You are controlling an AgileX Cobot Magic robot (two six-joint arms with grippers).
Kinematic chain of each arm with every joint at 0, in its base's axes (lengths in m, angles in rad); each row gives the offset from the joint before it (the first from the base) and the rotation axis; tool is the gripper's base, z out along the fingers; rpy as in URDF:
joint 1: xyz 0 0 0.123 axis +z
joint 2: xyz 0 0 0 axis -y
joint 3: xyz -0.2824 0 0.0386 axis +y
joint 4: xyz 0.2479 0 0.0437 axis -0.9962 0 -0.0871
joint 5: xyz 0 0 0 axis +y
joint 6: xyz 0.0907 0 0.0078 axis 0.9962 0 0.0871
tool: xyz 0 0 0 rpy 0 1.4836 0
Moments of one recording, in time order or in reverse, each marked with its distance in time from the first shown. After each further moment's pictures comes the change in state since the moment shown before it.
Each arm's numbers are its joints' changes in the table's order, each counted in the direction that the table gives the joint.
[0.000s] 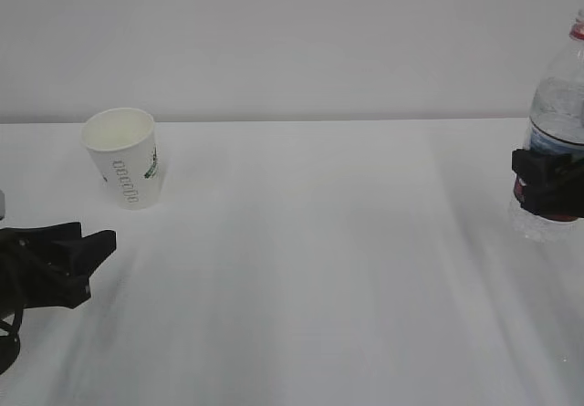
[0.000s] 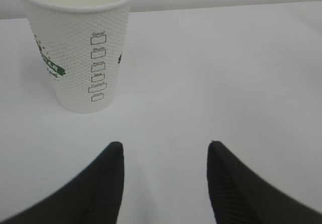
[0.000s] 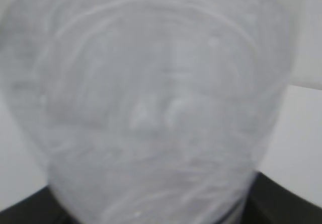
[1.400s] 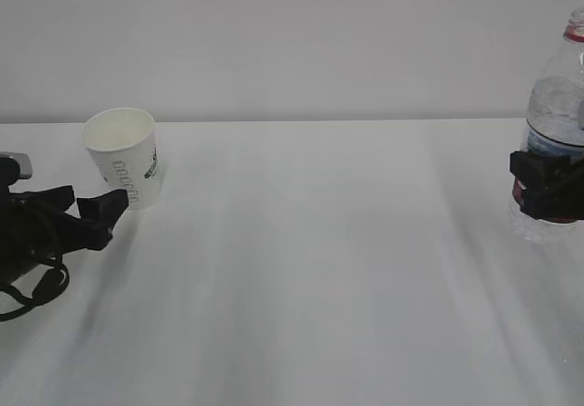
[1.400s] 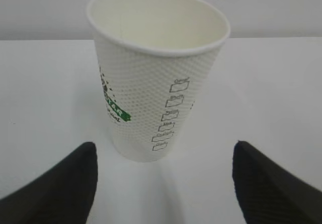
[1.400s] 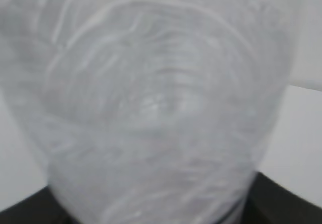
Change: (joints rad) left arm 0.000 -0.174 -0.214 0.173 -0.002 0.019; right arm 0.000 0.012 0.000 0.025 0.017 -0.002
